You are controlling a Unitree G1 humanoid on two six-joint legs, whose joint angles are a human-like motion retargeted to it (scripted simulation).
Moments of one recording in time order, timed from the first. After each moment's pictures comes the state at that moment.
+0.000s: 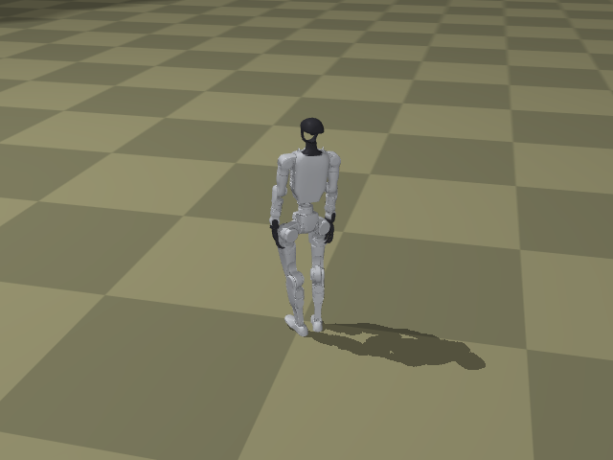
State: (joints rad) left arm -0.05 0.08 0.08 1.59 0.30 0.14 -0.23; right arm 0.00 -0.07 0.03 1.43 -0.47 0.18 0.29; waist -0.25 0.01 -0.15; left_leg -0.01 -0.17 -0.02 0.01 -0.23 0.10; right_leg 0.03 -0.12 -0.59 0.04 -0.07 0.08
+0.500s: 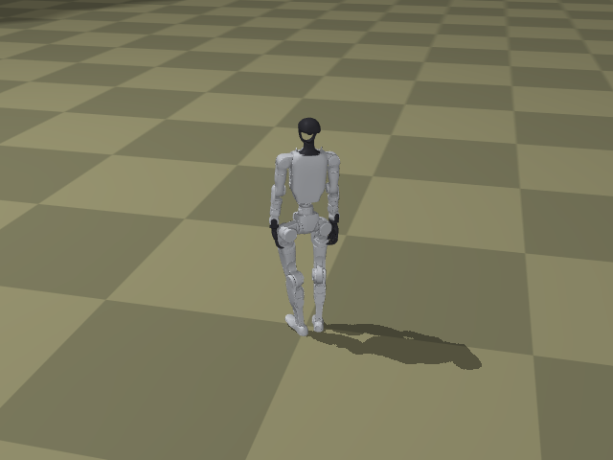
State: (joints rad) left arm -0.05 0.08 0.07 1.59 0.31 0.14 -0.23; right arm -0.01 -0.09 0.01 1.47 -0.48 0.19 0.25; waist -0.24 0.01 -0.14; left_leg -0.04 -0.14 0.08 0.03 -0.27 0.11; right_leg -0.03 -0.08 -0.47 0.04 -0.05 0.07
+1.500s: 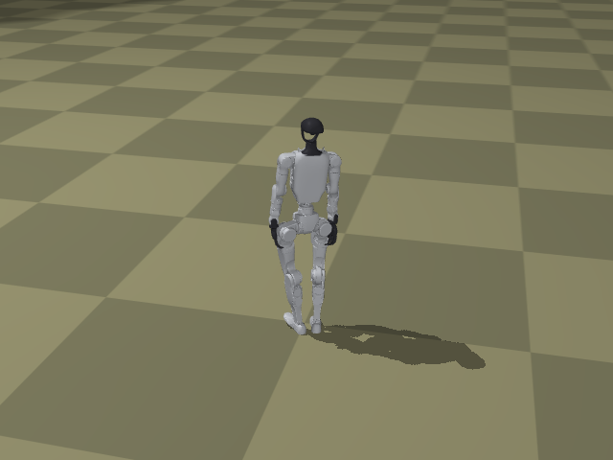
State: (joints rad) left arm -0.03 0.08 0.09 1.57 0.31 0.15 -0.24; right arm -0.01 -0.09 0.02 1.48 -0.49 0.19 0.26; waist -0.18 0.03 -0.16; left_leg -0.10 -0.15 0.11 0.06 -0.28 0.13; right_leg -0.02 -0.06 -0.45 0.02 -0.05 0.04
